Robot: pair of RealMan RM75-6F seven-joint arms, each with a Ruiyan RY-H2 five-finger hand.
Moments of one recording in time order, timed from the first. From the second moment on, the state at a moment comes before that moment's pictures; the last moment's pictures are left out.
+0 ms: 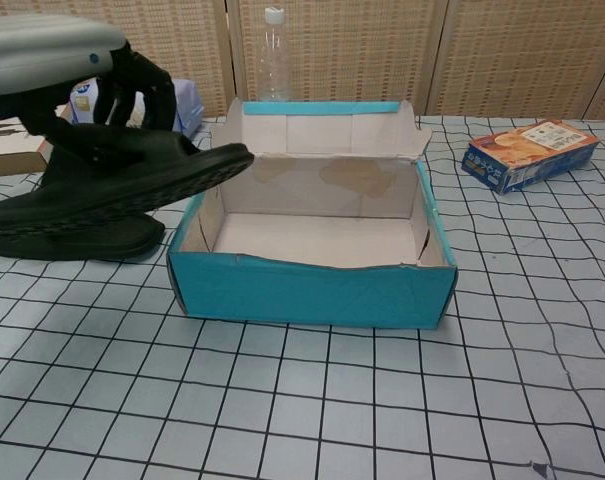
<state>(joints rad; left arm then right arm) -0.67 -1.21 -0.23 -1.89 1.36 1.00 0.48 0.11 -1.11 -0.01 -1.66 -1.61 1.42 -0.07</state>
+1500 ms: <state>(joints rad) -1.38 -1.63 -0.30 -1.15 0.90 0.52 0.36 0.16 -1.12 0.01 -1.63 -1.49 1.29 -0.05</state>
